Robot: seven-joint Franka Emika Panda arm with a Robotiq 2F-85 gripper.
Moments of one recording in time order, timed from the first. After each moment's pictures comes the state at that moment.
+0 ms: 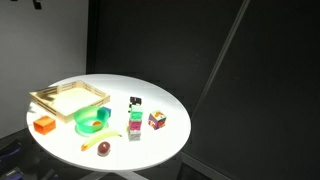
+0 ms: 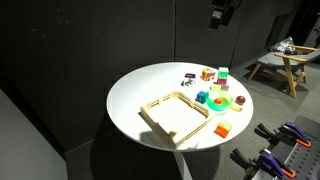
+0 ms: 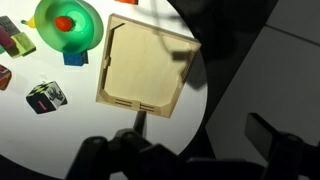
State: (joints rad) arm 0.20 -0.48 0.18 -2.24 0.12 1.97 0.05
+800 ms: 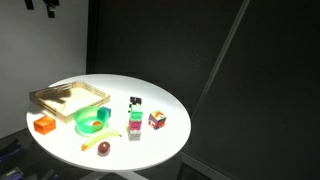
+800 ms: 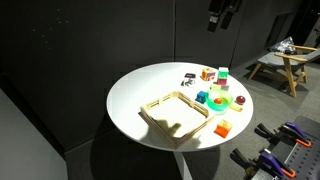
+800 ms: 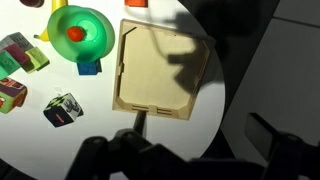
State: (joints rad) arm 0.13 -0.42 0.16 -2.22 0.11 1.98 0.06
